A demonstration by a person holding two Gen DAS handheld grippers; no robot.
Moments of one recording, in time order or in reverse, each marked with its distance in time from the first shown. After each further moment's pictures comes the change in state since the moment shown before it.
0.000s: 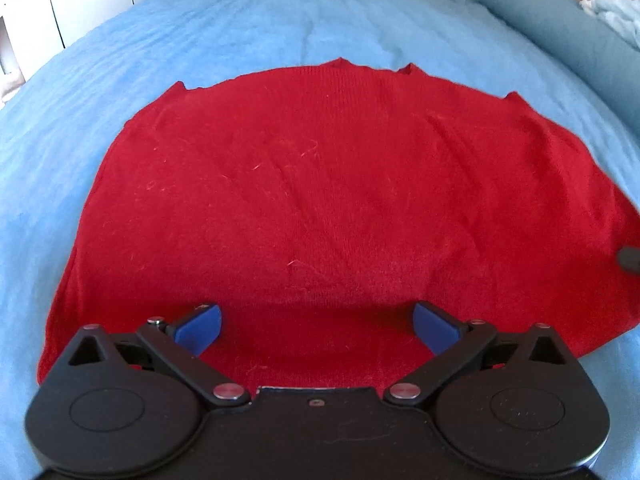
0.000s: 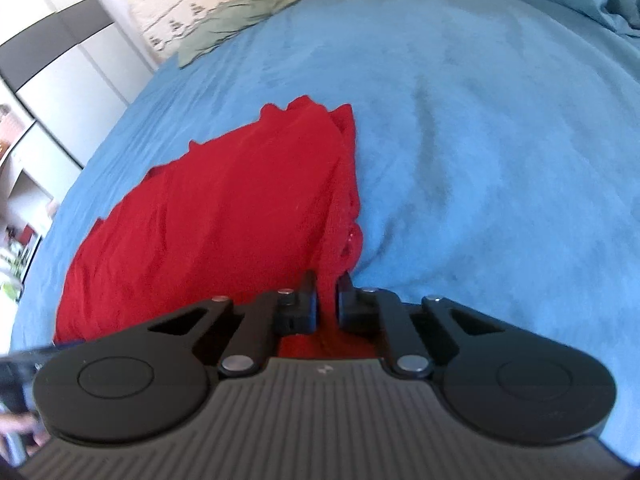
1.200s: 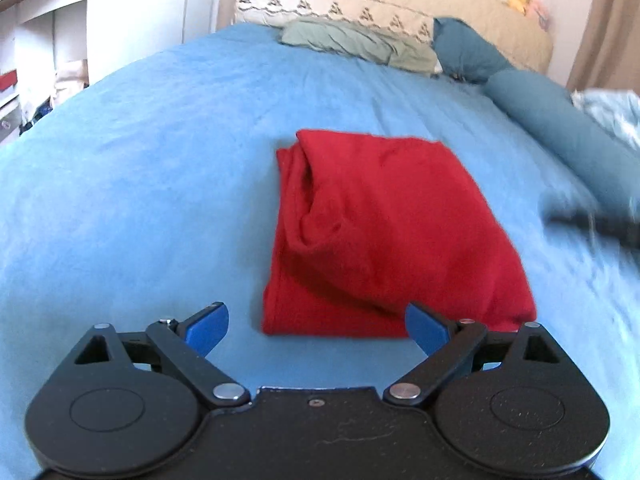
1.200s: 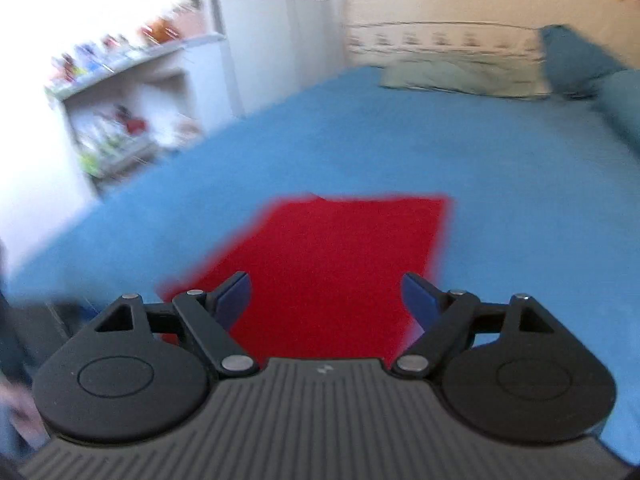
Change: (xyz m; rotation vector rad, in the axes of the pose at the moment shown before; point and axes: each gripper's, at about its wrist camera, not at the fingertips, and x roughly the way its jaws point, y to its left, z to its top) left arm -0.081 0.157 -0.075 -0.138 -0.241 -0.110; right arm -0.025 0.216 -0.090 -0.615 -0.135 0.128
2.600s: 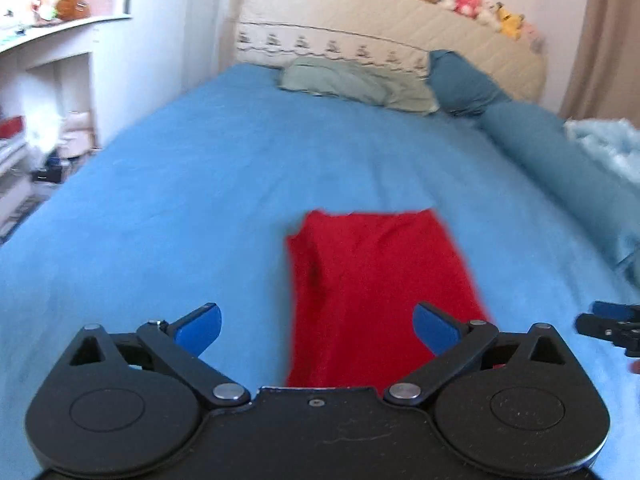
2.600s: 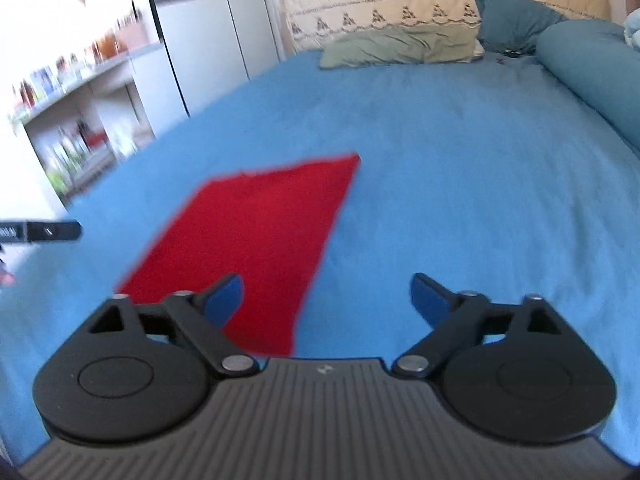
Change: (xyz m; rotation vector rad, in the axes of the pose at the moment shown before) left arm -0.060 -0.003 0.075 0.034 -0.061 -0.021; right arm -0.039 -0.062 0.018 0.180 0.036 0.045
